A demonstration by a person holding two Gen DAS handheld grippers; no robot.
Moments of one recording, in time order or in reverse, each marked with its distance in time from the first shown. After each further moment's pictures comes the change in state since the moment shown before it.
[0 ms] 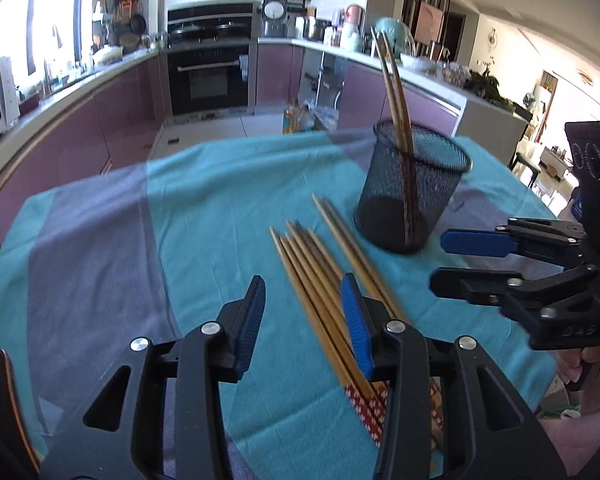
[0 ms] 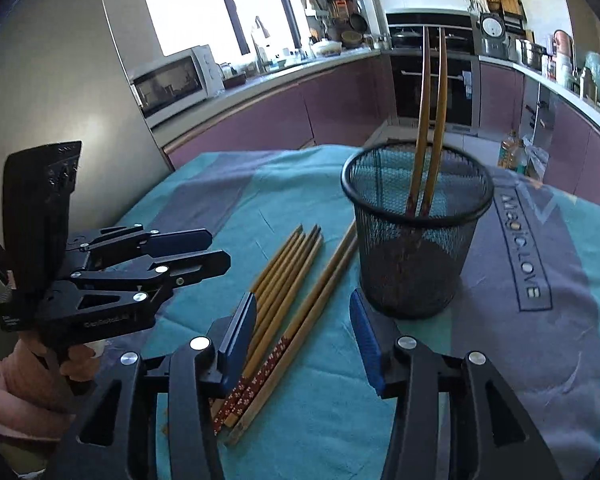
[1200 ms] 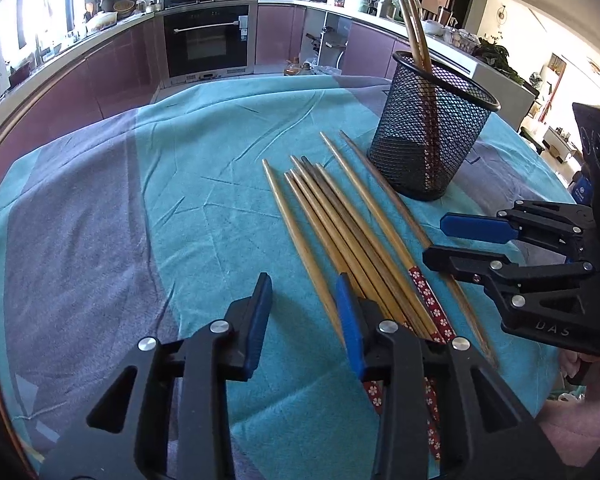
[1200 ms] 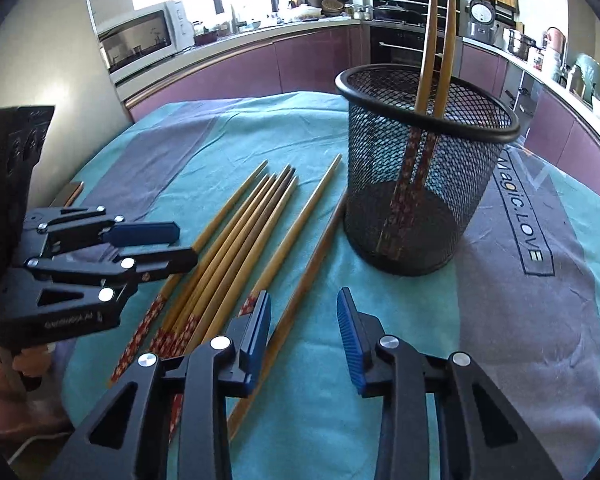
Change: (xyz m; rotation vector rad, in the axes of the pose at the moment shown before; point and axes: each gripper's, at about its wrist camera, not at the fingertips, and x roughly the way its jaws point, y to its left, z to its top) left arm 0.046 -0.006 -0.010 -0.018 0.140 0.004; right arm 0.025 0.002 -0.012 -0.025 0.088 -0.156
